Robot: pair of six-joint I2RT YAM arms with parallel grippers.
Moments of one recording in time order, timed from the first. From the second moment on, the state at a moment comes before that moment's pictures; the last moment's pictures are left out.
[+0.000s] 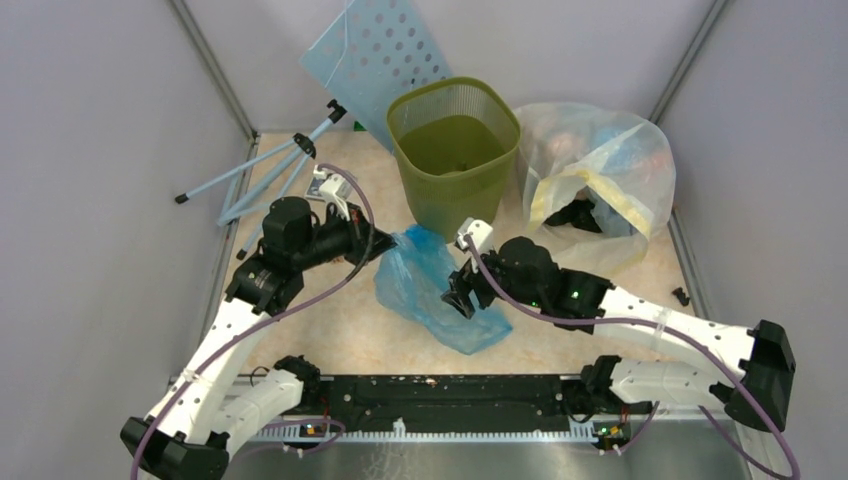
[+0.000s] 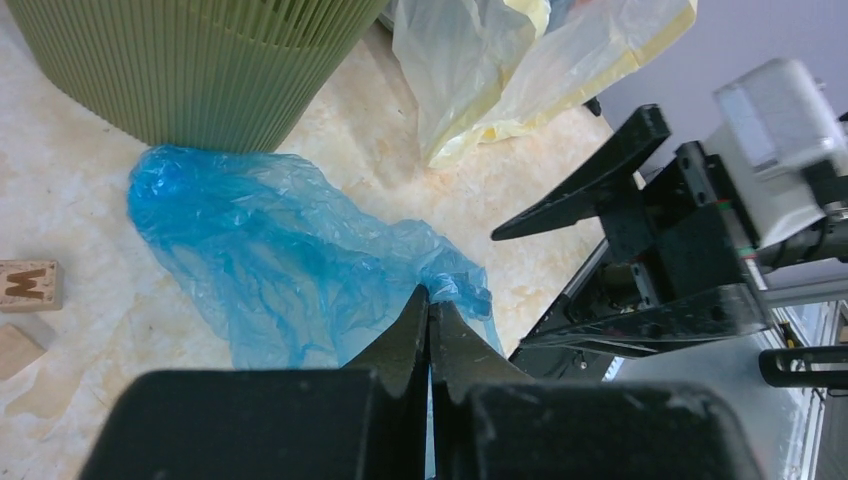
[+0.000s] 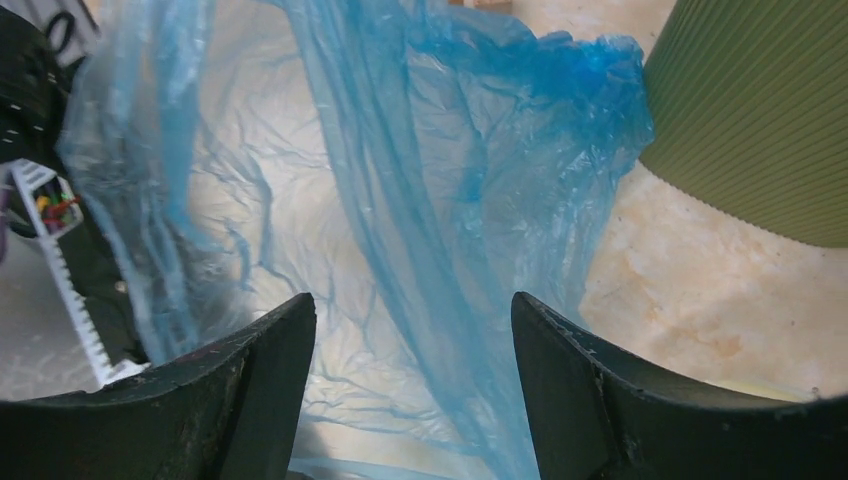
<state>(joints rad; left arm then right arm) -0.40 0.86 0.93 -0.39 0.51 -0.41 1.03 1.03 0.83 -0.24 -0.01 0.13</state>
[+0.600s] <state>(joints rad) -0.40 0.86 0.93 -0.40 0.56 -0.37 1.03 1.19 0.78 -0.08 0.07 0.10</state>
